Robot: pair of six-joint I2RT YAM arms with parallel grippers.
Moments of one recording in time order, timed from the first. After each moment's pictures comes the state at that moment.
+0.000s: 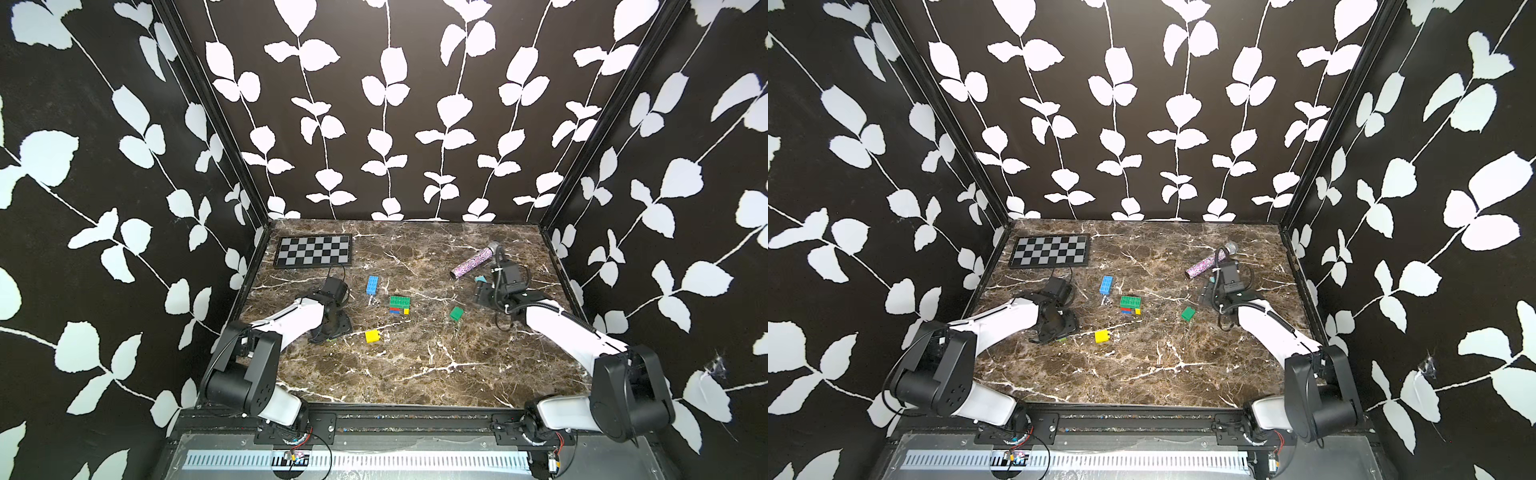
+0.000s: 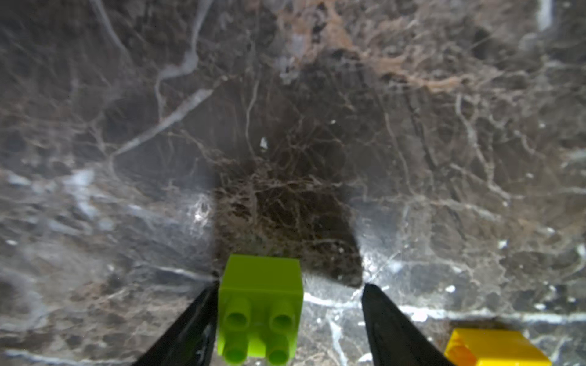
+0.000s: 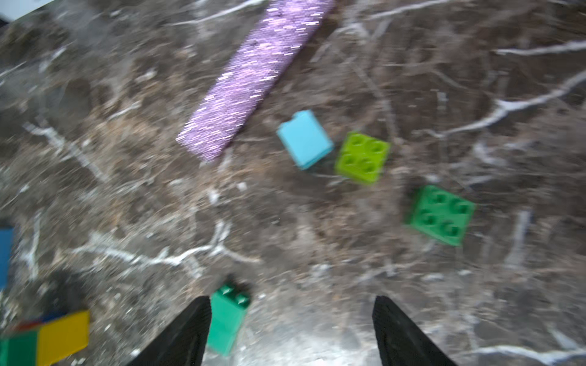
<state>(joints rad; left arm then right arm) -0.35 1.50 0.77 -0.66 -0.05 -0.65 0.25 1.37 0.83 -0.39 0.14 0.53</state>
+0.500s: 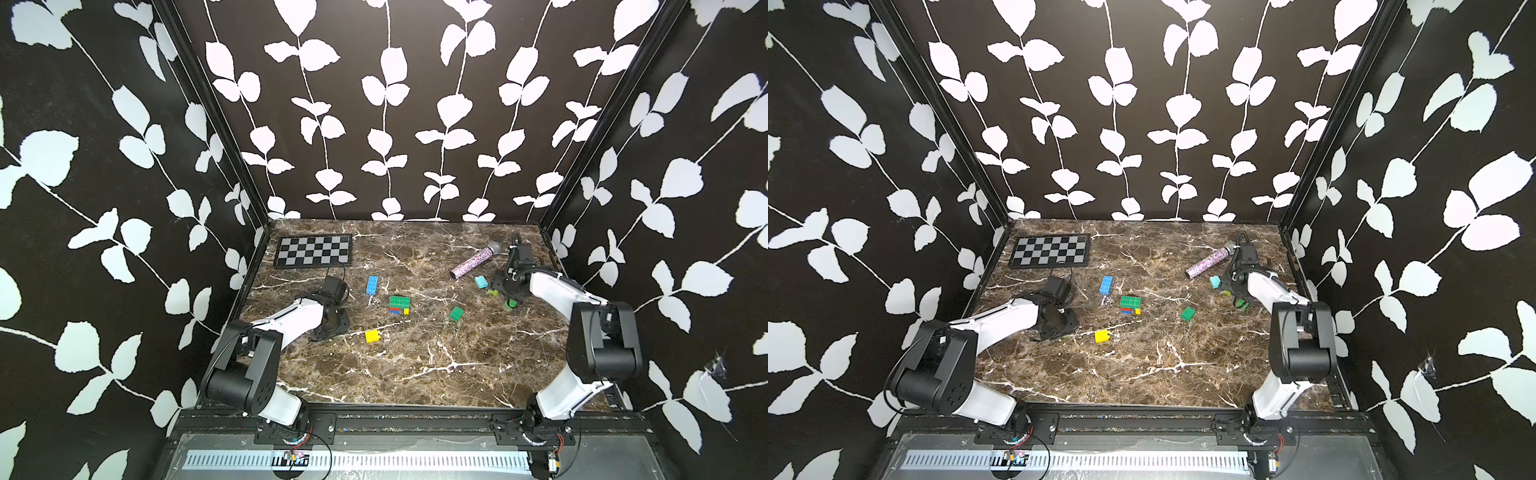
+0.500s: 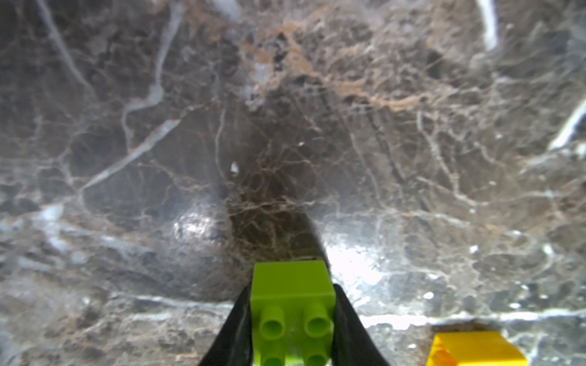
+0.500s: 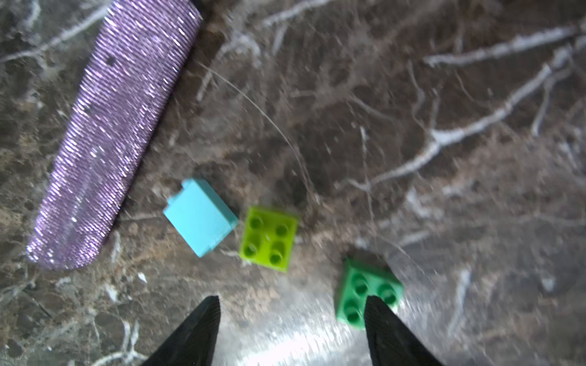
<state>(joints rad) -0.35 1.50 0.77 -0.60 -0.01 -0.61 0.05 1.70 1.11 -0.50 0.07 0.46</state>
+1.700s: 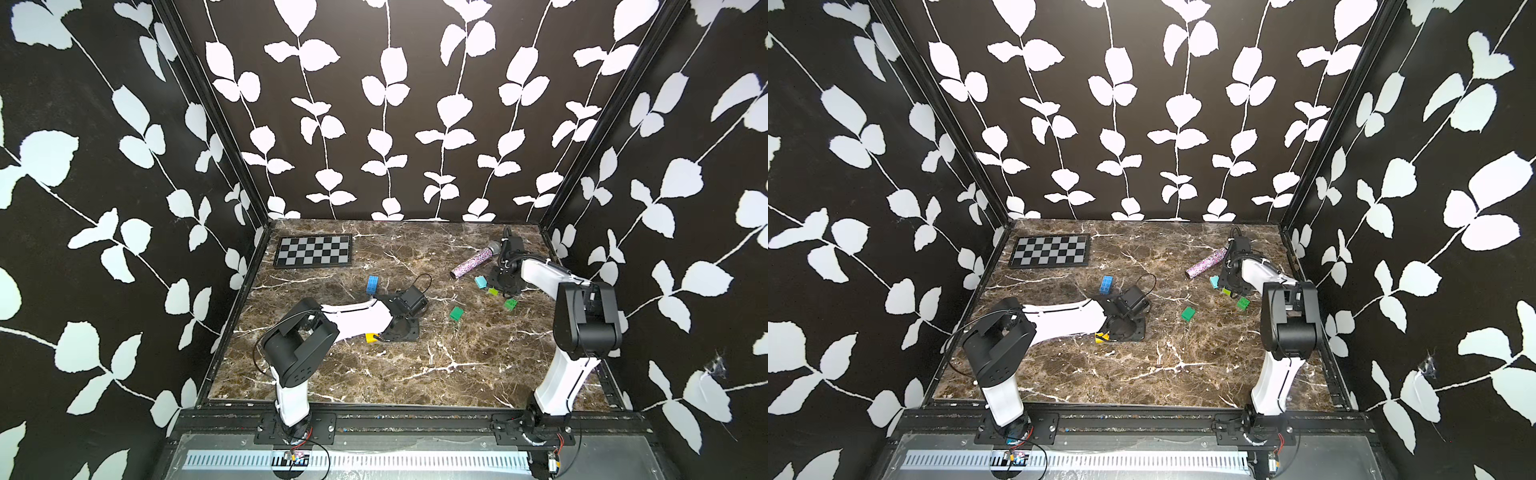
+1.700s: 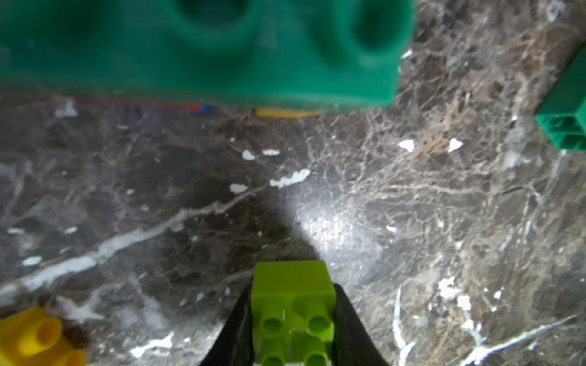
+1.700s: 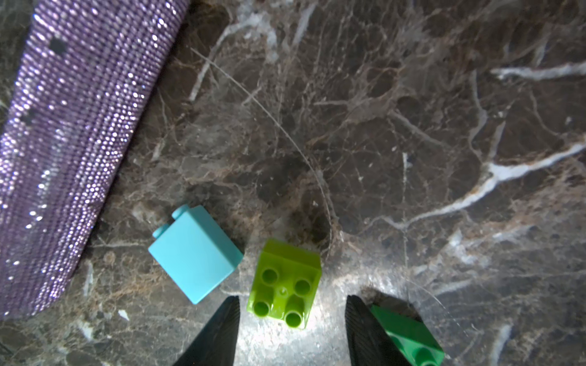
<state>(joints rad) -0.92 1.82 1.11 -0.52 0.01 -0.84 0.05 1.87 1.26 -0.59 0.07 0.41</state>
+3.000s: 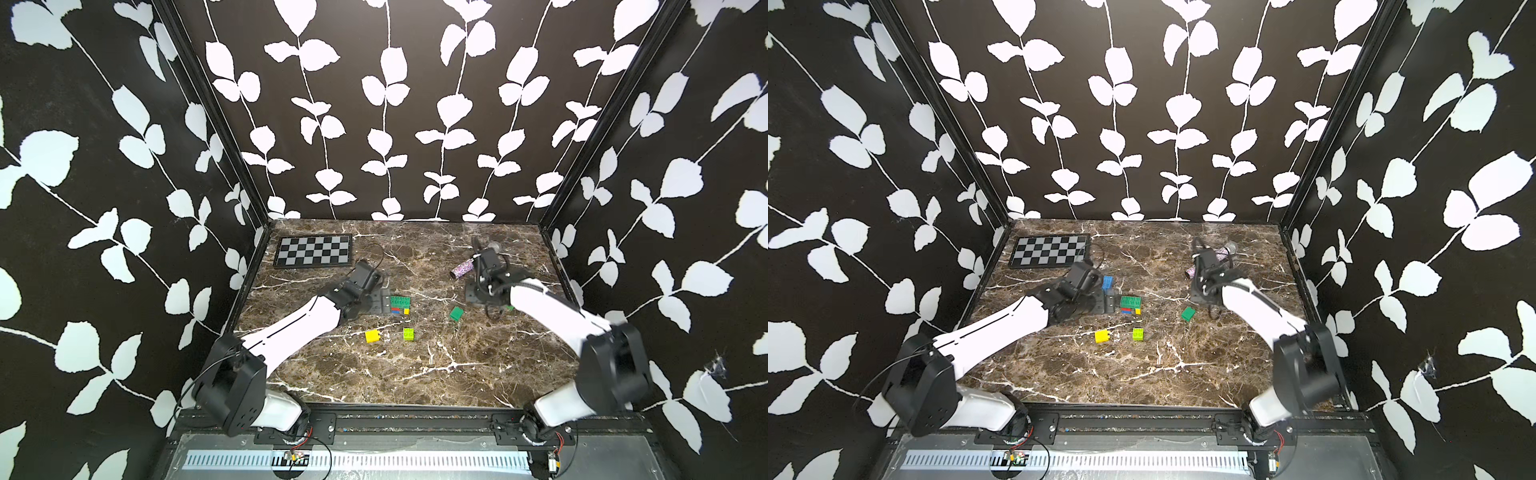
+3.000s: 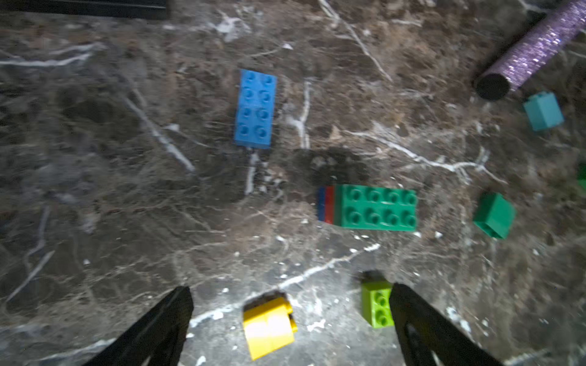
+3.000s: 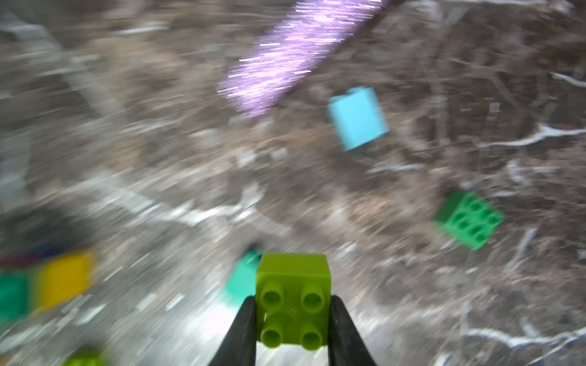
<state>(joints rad) -0.65 1.38 0.94 -0.52 -0.15 -0.58 0.48 1.44 1.06 -0.66 0.16 0.46</state>
